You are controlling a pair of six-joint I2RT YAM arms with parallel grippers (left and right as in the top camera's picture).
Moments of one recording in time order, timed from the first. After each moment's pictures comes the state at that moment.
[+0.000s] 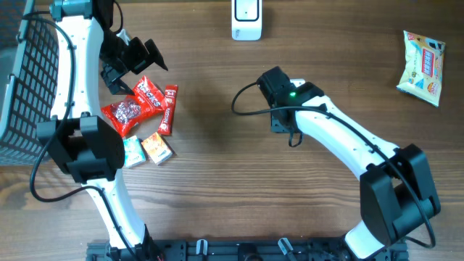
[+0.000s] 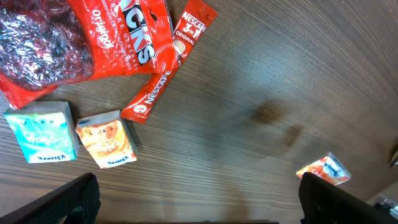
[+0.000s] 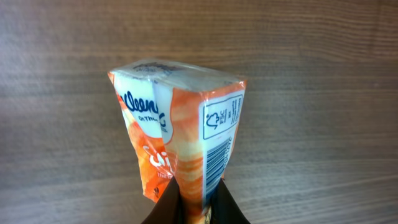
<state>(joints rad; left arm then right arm) 0.08 2.18 2.22 -1.67 0.33 -0.42 0.52 1.77 1.23 -0.91 0.33 0.51</state>
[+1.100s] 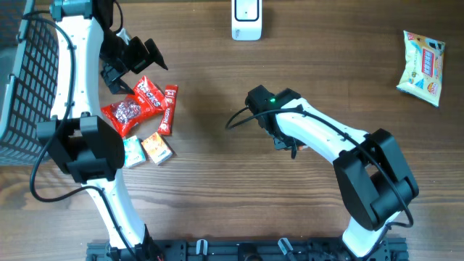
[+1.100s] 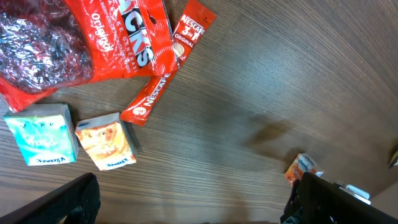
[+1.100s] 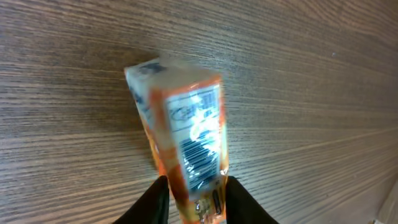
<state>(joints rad) 0.08 2.18 2.22 -1.66 0.33 -0.42 0.59 1.90 1.23 -1.08 0.49 0.47</state>
